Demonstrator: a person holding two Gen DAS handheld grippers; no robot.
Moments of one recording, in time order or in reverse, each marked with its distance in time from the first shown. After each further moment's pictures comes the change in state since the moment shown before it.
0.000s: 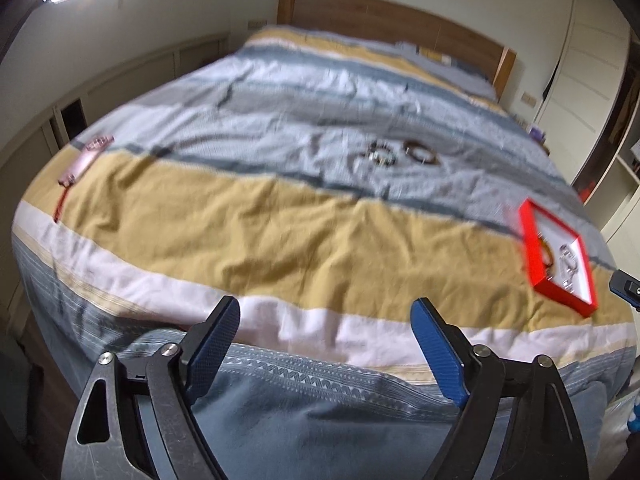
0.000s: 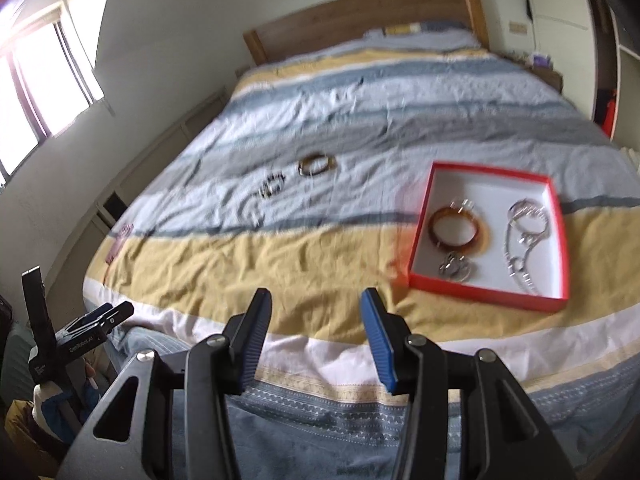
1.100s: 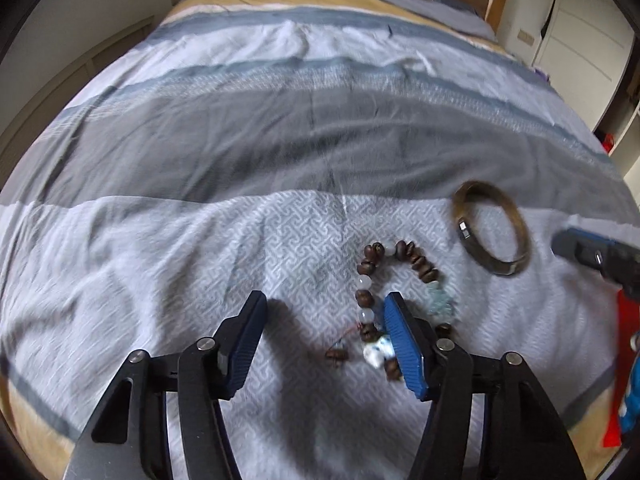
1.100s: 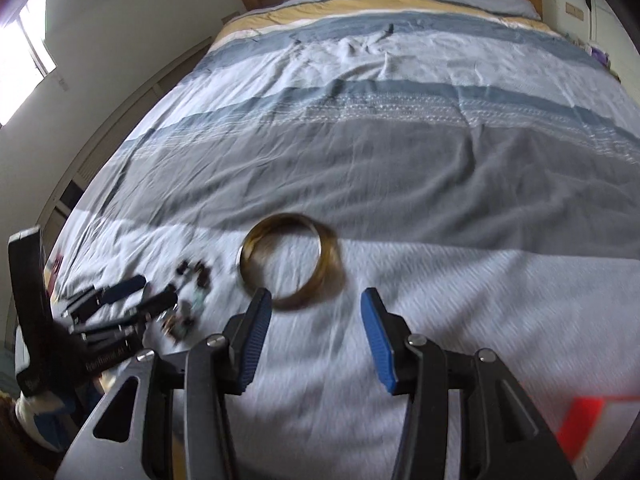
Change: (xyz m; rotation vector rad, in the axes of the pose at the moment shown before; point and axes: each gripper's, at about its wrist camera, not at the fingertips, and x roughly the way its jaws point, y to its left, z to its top) left arm 0.308 -0.067 0.220 0.200 0.170 -0.028; right arm 0.317 -0.027 0.215 -0.038 0.157 -0.001
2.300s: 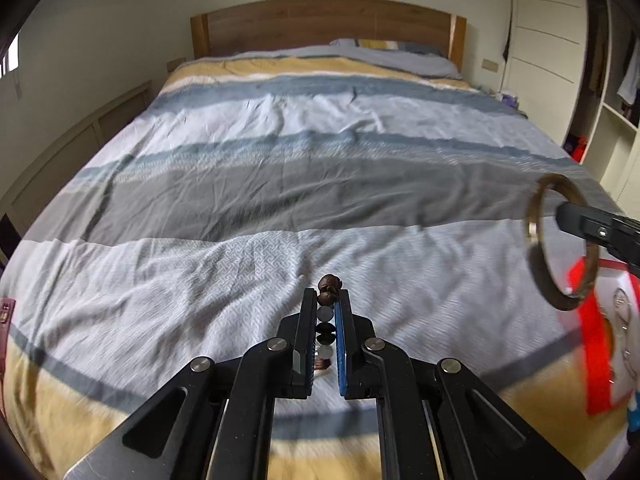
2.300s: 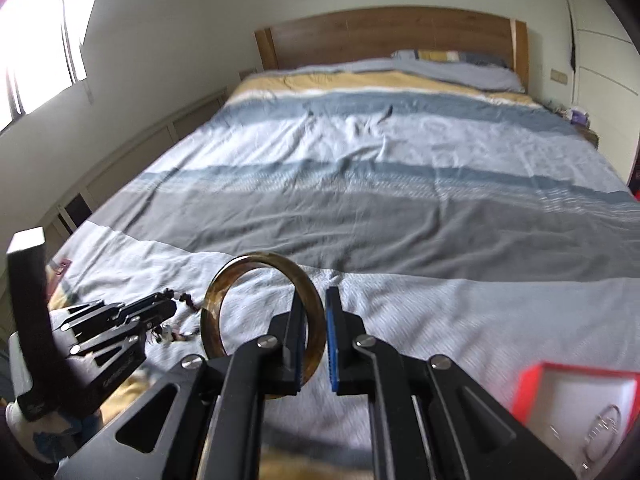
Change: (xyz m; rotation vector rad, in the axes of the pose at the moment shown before) left arm -0.108 -0.042 -0.041 0.087 -0.244 0.004; right arm -0.137 0.027 -0.058 -0.115 -0.299 -0.082
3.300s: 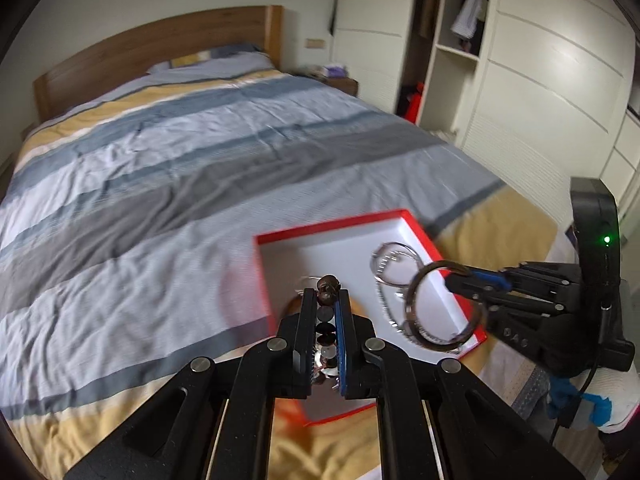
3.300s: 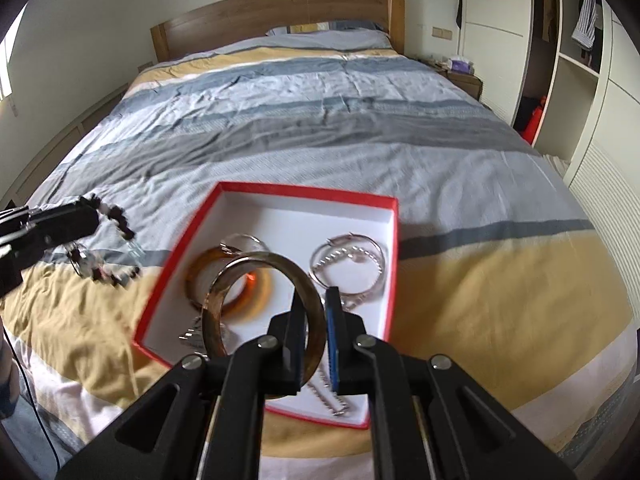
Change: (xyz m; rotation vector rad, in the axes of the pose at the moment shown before) left arm -0.083 -0.301 -0.024 0.318 0.029 -0.424; right arm -0.148 -0.202 -0.139 0.161 0.127 -0.301
